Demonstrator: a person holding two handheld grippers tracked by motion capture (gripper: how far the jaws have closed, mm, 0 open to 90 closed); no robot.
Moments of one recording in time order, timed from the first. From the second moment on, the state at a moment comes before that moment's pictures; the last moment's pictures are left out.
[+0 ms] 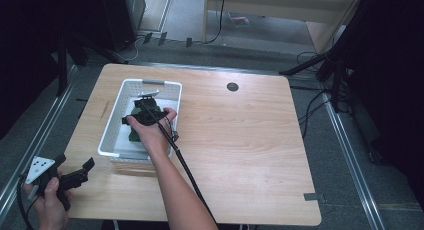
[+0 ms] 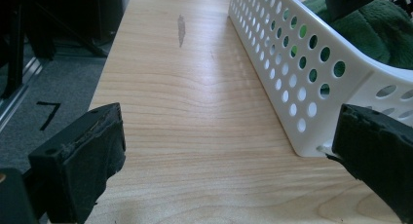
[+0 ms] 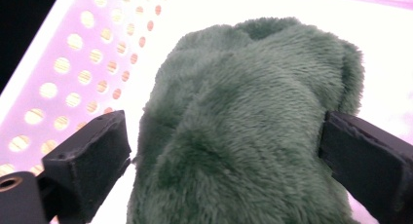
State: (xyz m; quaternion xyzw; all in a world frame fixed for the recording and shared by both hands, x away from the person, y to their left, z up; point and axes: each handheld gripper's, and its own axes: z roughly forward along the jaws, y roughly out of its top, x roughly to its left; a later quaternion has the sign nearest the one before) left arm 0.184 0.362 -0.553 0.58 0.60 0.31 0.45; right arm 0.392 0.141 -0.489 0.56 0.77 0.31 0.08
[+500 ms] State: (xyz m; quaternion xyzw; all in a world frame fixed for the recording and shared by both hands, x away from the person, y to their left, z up) left arm 0.185 0.361 -0.552 0.58 0.60 0.31 0.45; right arm 0.381 0.136 -0.463 0.54 0.76 0.34 0.10
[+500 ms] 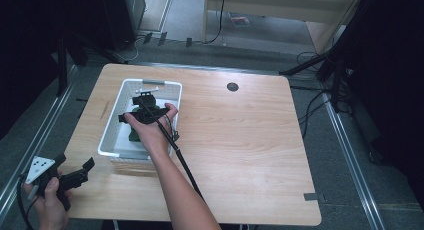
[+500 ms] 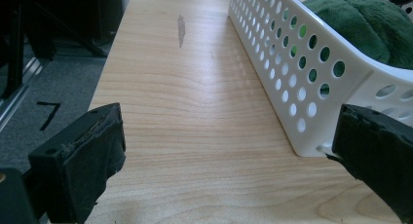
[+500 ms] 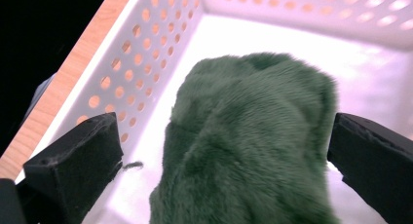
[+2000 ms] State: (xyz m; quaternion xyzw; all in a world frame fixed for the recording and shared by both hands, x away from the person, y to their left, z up) left arm 0.185 0.361 -0.552 0.59 0.60 0.31 0.45; right arm 0.361 -0.025 -0.428 0.57 0.70 0.39 0.19
